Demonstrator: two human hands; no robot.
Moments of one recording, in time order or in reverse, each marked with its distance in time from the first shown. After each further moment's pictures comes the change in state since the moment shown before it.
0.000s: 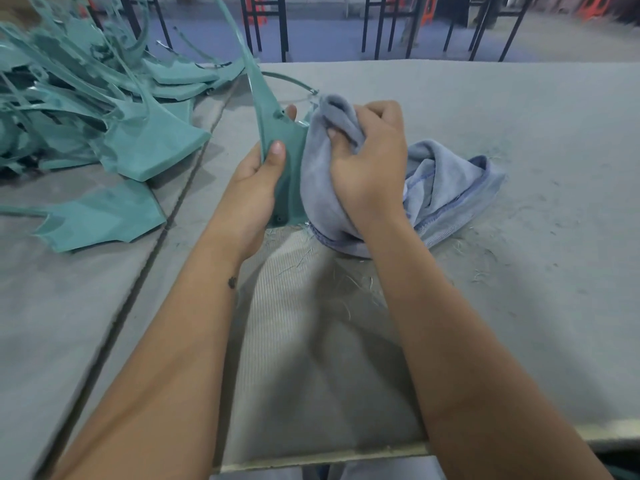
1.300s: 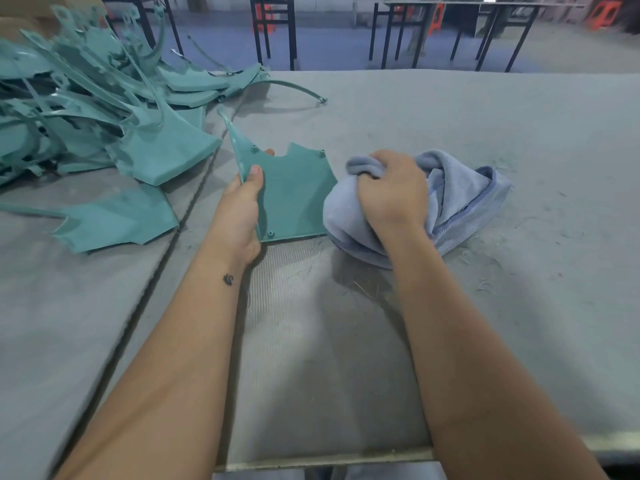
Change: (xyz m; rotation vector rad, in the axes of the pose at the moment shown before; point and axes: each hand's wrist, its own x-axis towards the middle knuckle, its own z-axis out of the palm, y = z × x) left_hand 0.012 -0.022 -0.023 -0.200 0.379 -0.258; right_hand 0.003 0.029 -0.014 -0.303 -0.182 0.195
